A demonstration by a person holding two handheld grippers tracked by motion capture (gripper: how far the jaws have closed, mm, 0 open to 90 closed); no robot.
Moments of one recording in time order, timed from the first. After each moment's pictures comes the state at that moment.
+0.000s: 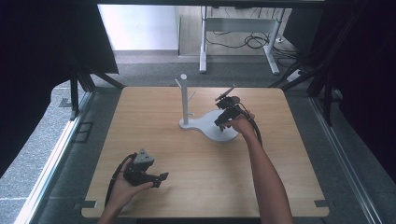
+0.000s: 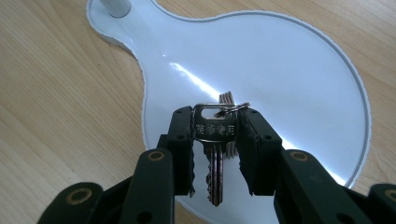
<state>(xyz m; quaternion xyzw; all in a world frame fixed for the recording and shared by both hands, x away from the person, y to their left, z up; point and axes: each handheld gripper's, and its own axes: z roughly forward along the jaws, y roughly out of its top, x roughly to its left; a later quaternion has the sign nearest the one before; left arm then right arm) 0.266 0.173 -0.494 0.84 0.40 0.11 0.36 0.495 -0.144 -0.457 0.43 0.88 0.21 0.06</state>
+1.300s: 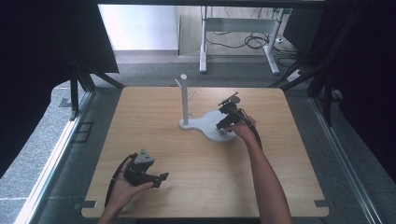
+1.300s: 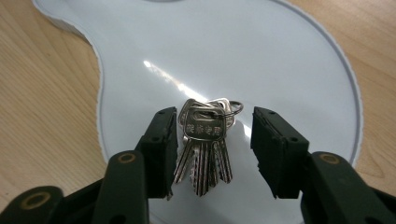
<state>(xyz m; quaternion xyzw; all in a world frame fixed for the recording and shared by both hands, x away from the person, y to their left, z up) 0.267 0.173 -0.496 0.84 0.40 0.10 0.35 0.493 -0.155 -0.482 0.44 0.87 0.21 0.10</state>
